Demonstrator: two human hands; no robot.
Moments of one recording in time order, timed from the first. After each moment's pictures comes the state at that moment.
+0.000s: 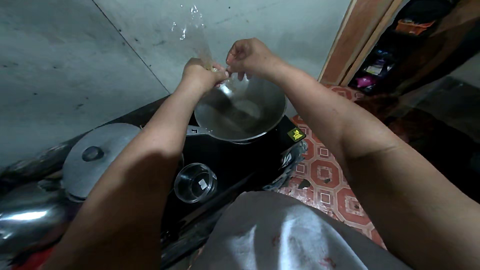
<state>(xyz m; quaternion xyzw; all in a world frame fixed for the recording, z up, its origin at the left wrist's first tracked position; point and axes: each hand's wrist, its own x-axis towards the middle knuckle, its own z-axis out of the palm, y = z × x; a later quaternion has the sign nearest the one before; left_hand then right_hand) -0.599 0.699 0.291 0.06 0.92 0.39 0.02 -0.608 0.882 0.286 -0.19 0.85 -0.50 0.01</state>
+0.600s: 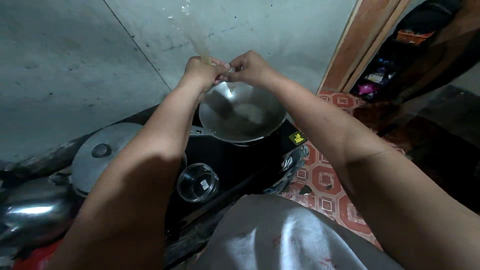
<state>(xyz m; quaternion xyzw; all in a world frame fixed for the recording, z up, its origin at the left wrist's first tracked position) -0.588 0.702 0.310 0.02 0.86 0.51 0.01 -0.611 0.872 0.277 -0.26 0.87 -0.40 -0.07</state>
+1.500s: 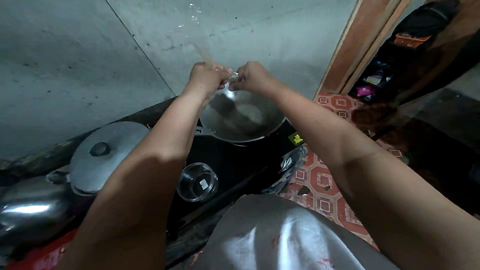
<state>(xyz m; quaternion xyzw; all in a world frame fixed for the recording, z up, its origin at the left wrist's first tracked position) -0.579 0.703 0.299 0.04 0.85 0.53 0.01 -0.619 0.873 0.256 -0.27 0.91 -0.31 -0.06</state>
